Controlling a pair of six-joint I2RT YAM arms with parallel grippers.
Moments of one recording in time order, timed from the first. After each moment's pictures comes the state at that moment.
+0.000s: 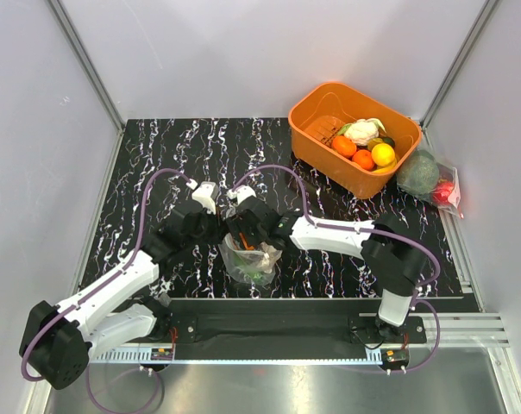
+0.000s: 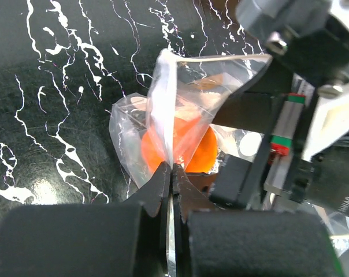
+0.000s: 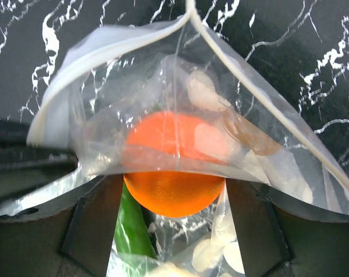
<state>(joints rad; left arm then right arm) -0.58 0.97 0.59 -0.21 0.03 -0.41 1.01 1.80 1.19 -0.17 0.17 0.34</state>
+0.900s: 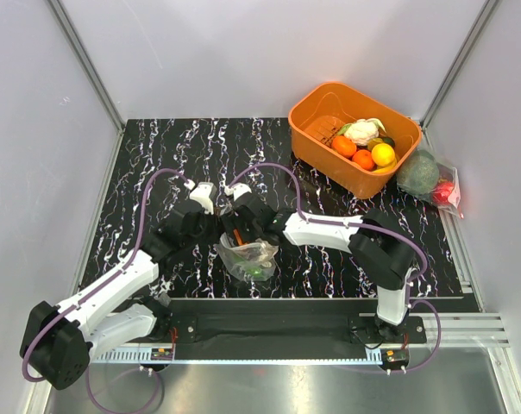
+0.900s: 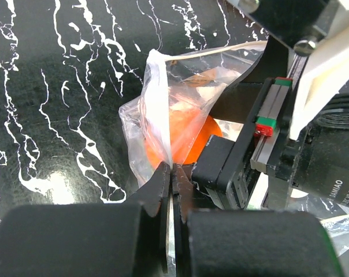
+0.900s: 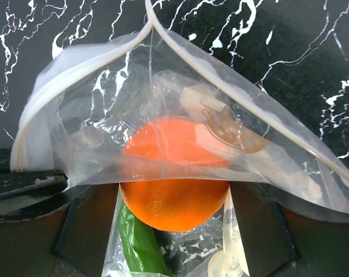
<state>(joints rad) -0.57 0.97 0.59 -0.23 -0.01 -0.39 0.99 1.89 1.24 -0.13 0.12 0.36</state>
